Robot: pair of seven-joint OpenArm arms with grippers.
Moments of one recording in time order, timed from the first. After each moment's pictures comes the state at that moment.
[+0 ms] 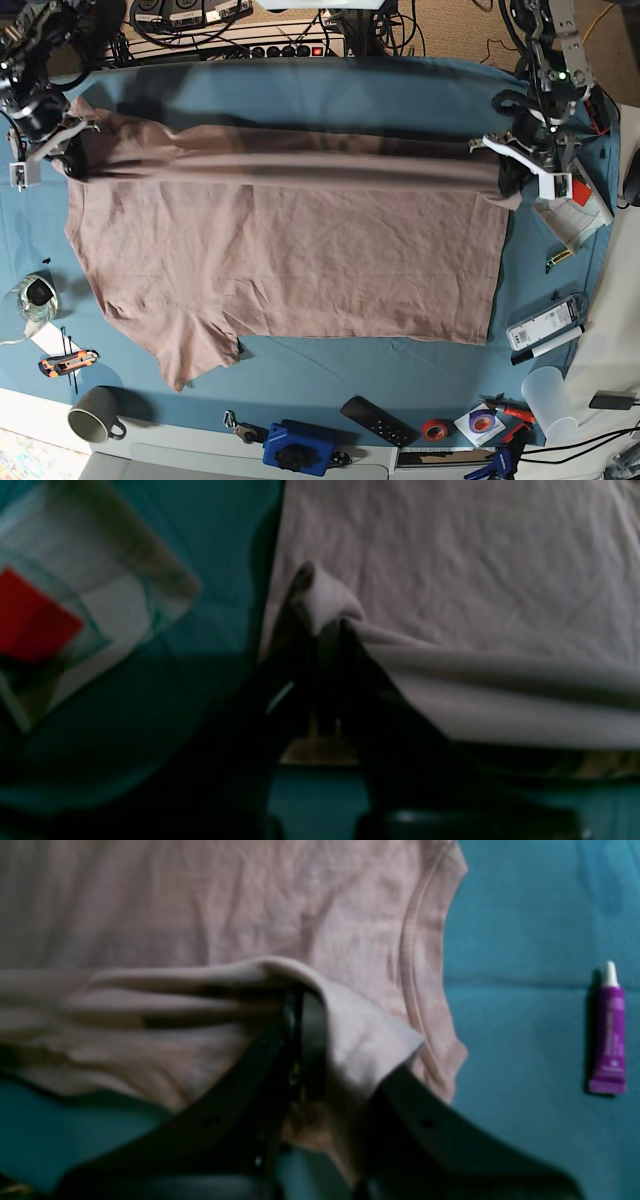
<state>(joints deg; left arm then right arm) 22.9 -5.4 -18.2 108.8 -24.4 -11.4 35.1 -17.7 20.1 49.7 101.2 42.0 39.1 -60.2</state>
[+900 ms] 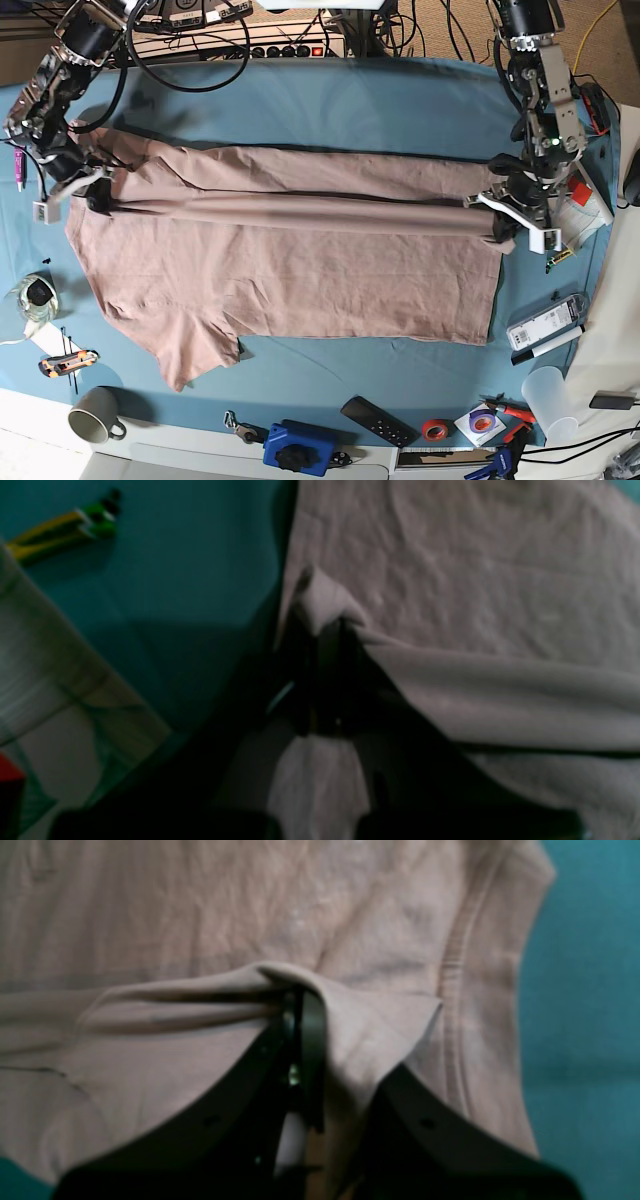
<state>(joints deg) 6.3 -5.6 -16.3 91.2 -19.2 -12.7 34.9 -0.5 20.0 42.4 76.5 30.4 40.0 -52.0</state>
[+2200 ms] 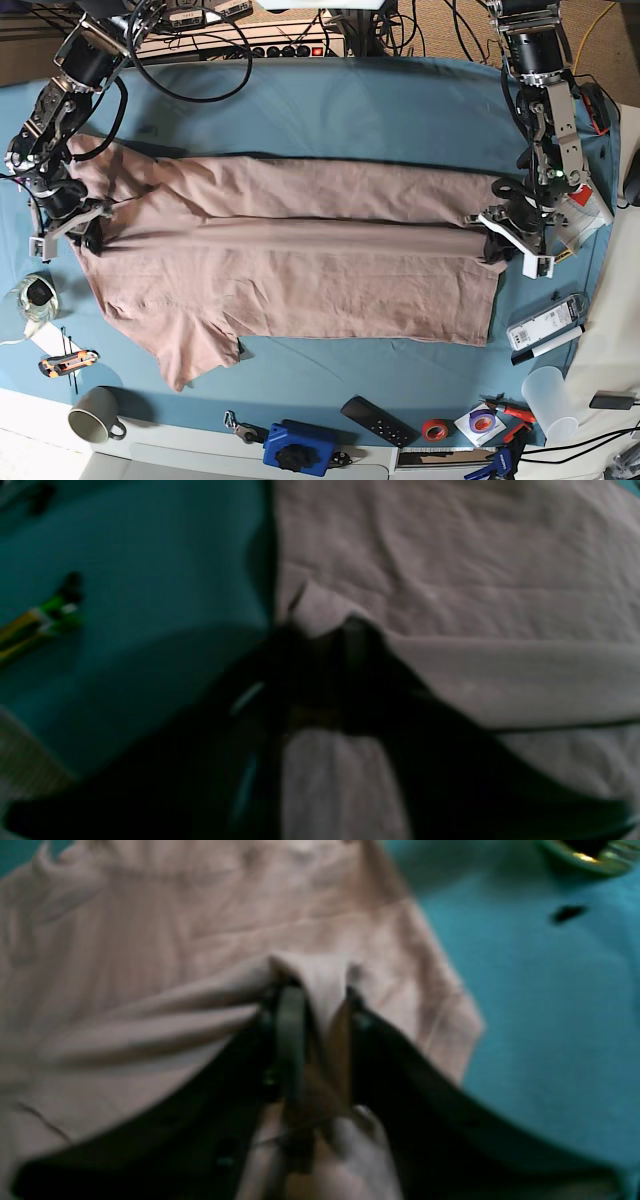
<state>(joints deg) -1.7 -8.4 -16.1 81.2 -18.4 -21.5 32.7 6.7 20.3 39.2 75.8 21.0 36.9 -43.4</state>
